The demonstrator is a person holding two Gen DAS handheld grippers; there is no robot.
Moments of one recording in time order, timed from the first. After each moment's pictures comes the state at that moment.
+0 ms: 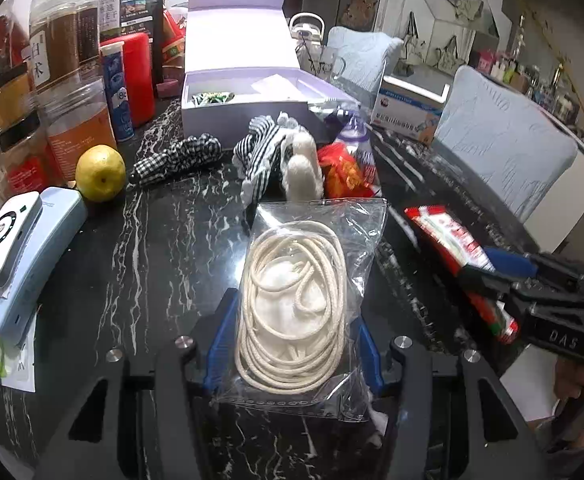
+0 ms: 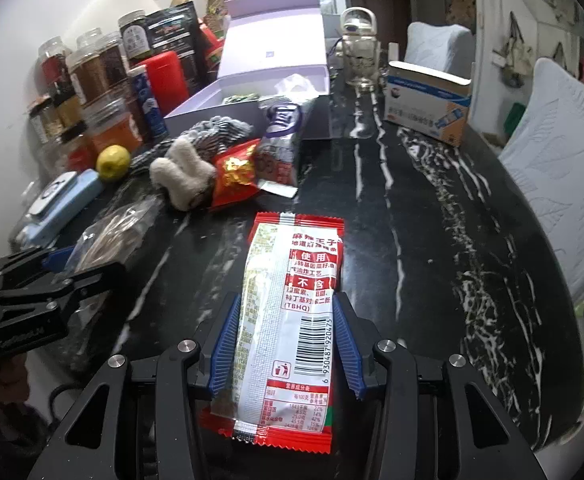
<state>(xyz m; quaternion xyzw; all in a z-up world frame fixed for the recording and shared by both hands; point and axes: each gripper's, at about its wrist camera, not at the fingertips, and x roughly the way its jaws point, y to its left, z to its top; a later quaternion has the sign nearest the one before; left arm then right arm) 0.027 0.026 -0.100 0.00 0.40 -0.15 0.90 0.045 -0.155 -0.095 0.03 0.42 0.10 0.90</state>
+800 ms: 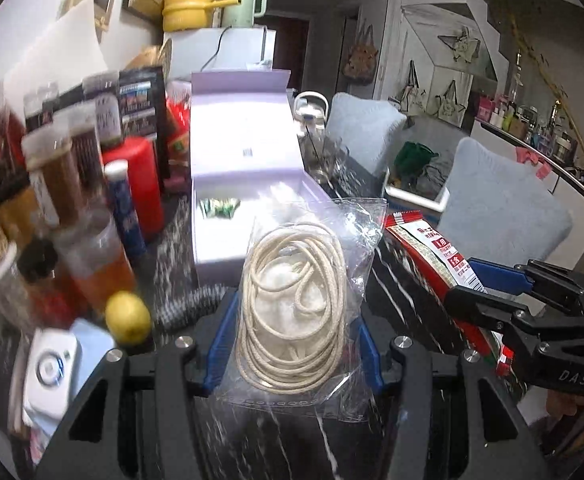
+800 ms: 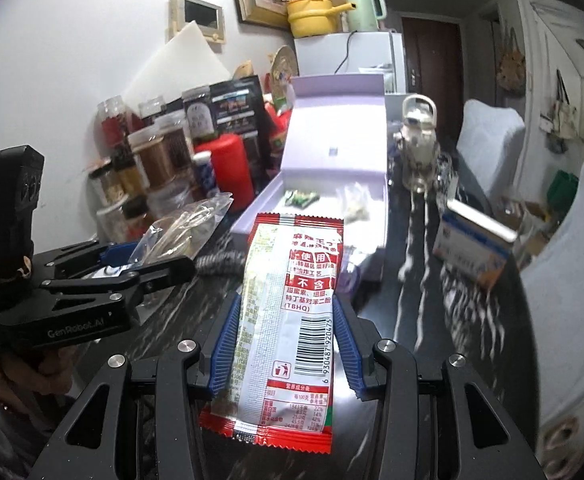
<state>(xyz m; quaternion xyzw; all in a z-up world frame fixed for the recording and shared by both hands) 0.088 0.024 0.010 -0.01 0.32 -0.14 0.94 0.099 -0.143 0.017 0.01 0.32 0.19 0.93</state>
